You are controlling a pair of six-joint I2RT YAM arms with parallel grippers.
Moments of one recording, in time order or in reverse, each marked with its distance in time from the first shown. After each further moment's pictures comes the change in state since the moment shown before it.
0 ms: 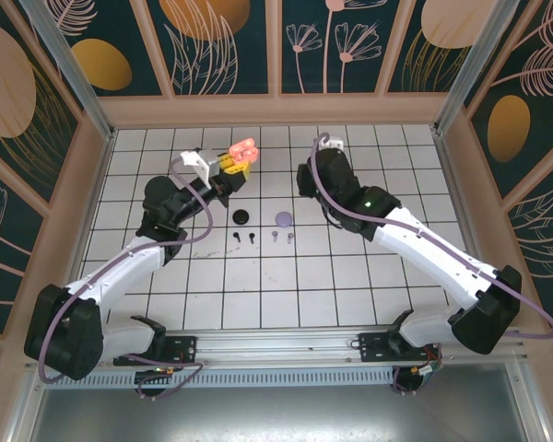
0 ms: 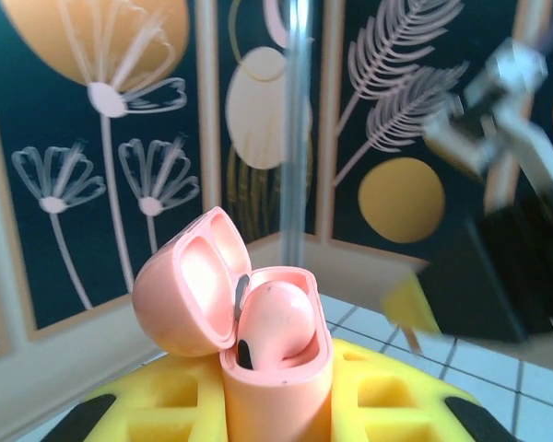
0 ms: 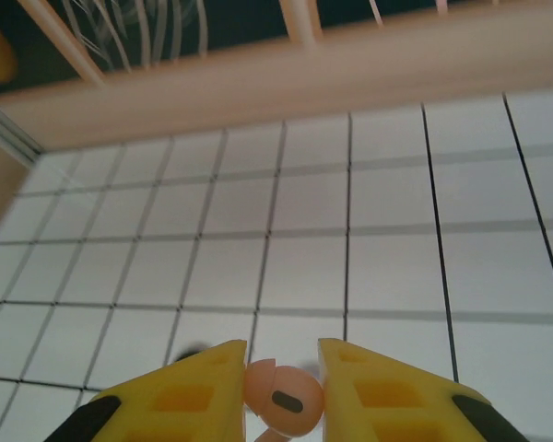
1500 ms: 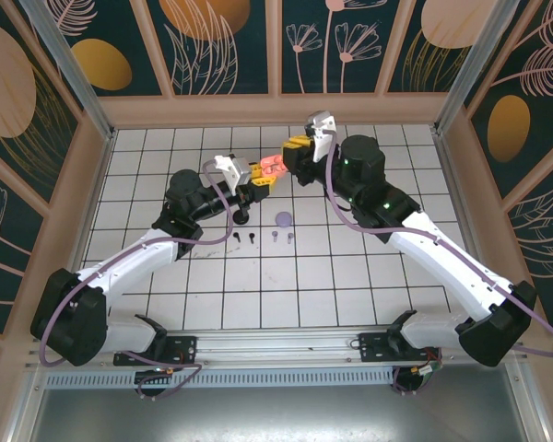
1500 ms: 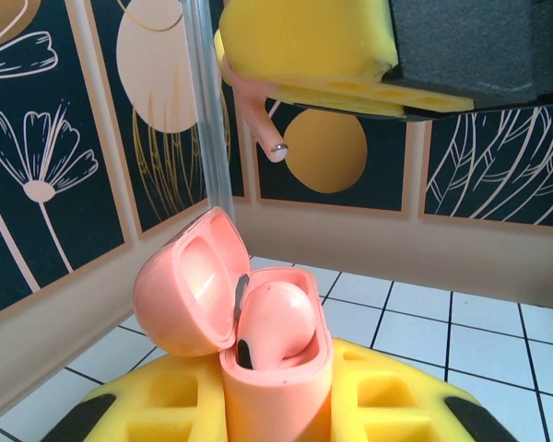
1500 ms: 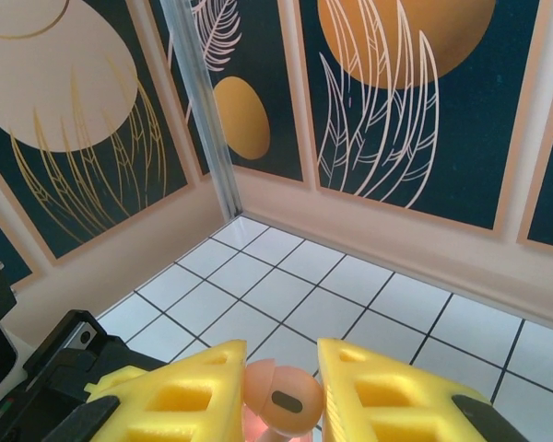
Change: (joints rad) left arm -0.112 0.087 0.092 -0.116 0.056 0.128; right arm -0.075 -0.082 -0.053 0.359 -0.463 -0.361
